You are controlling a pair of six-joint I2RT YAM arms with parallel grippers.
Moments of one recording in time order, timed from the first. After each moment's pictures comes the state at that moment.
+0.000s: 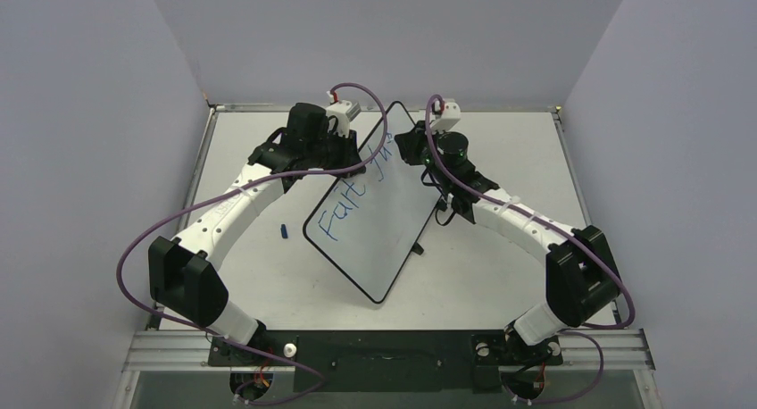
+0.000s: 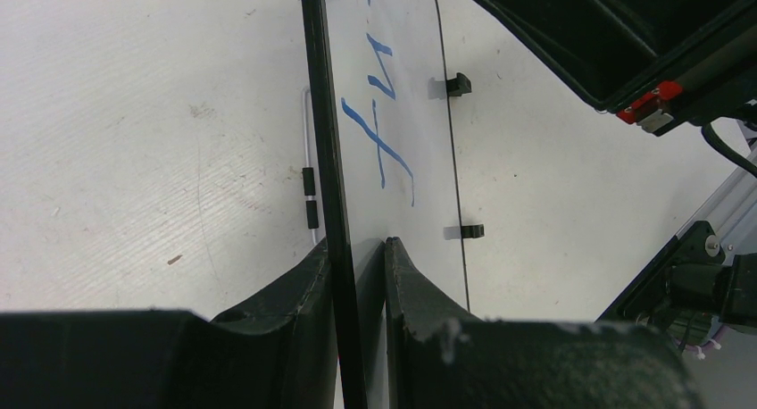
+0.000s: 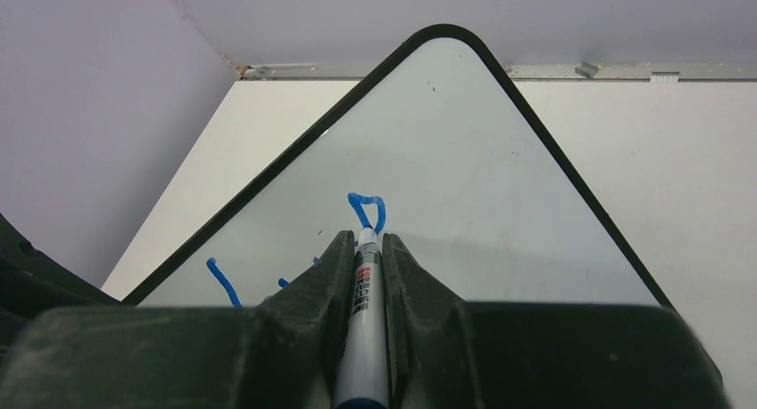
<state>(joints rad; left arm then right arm) -0.49 1.54 1.43 -0.52 0.31 -0.20 0.56 1.54 1.08 0.35 0.07 0.42</state>
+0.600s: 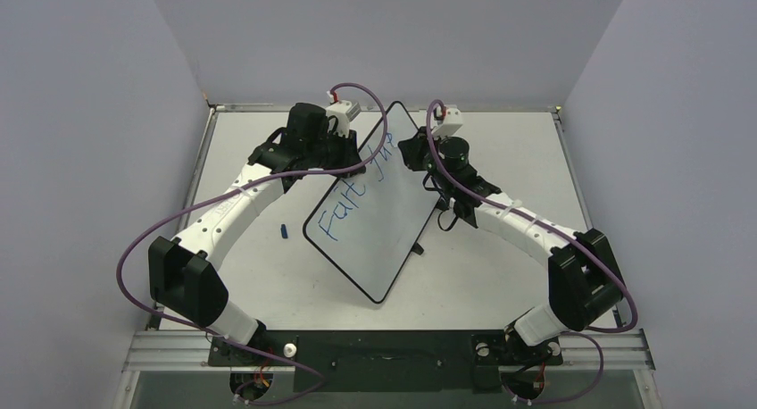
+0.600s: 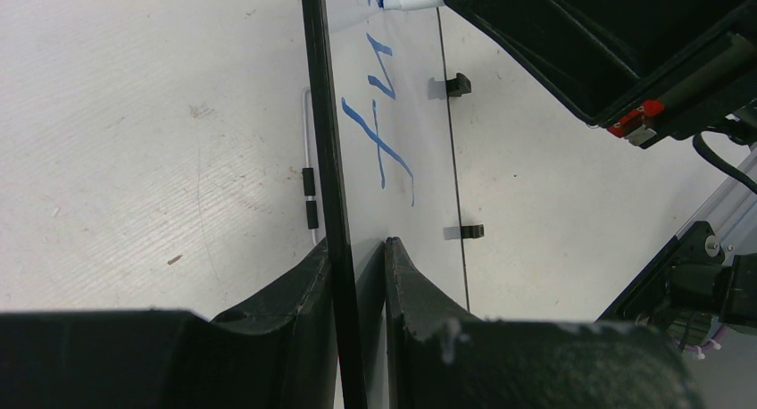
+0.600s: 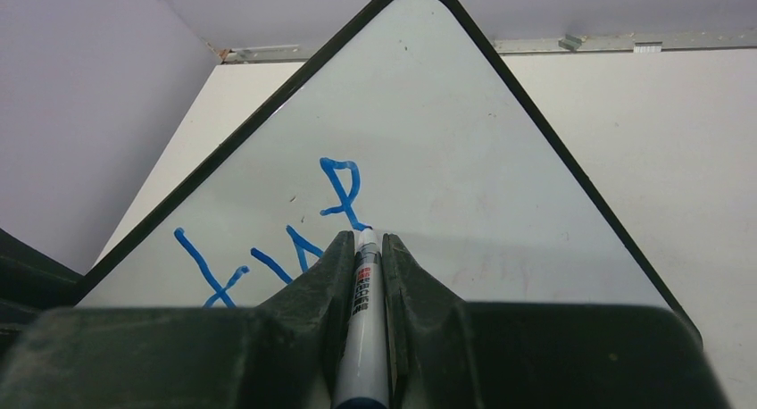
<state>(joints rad) -0.49 1.54 1.43 -0.52 0.31 -0.20 0.56 1.51 1.02 0.35 0.08 0.43</state>
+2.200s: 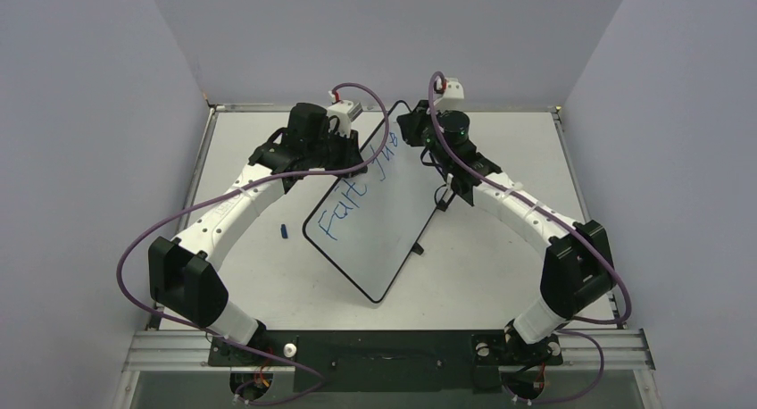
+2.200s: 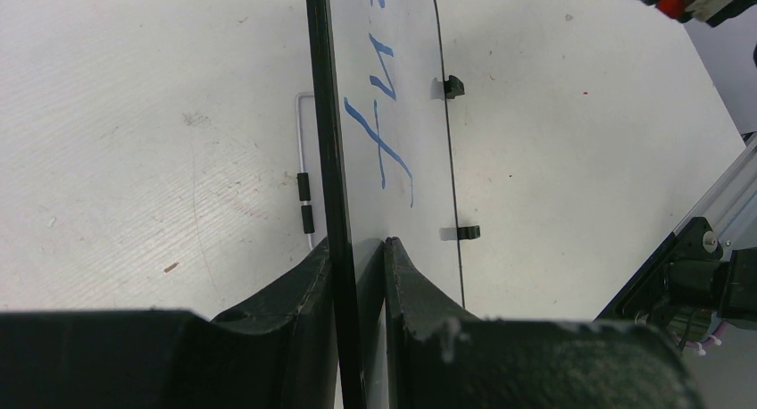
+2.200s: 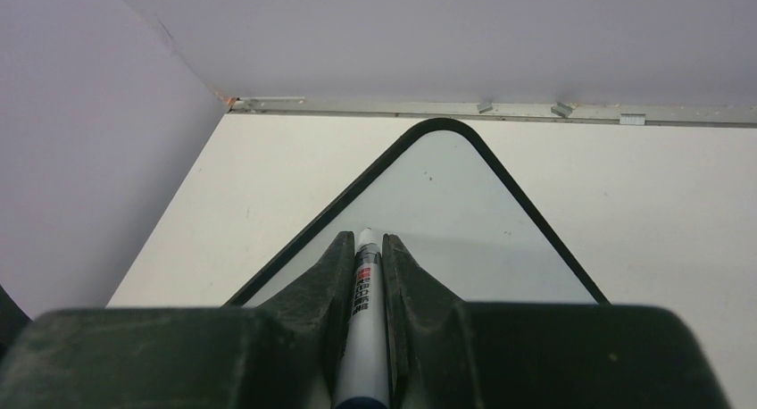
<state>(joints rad) -0.49 1.54 1.43 -0.51 0.31 -0.19 0.53 1.58 1.25 0.23 0.09 0.41</state>
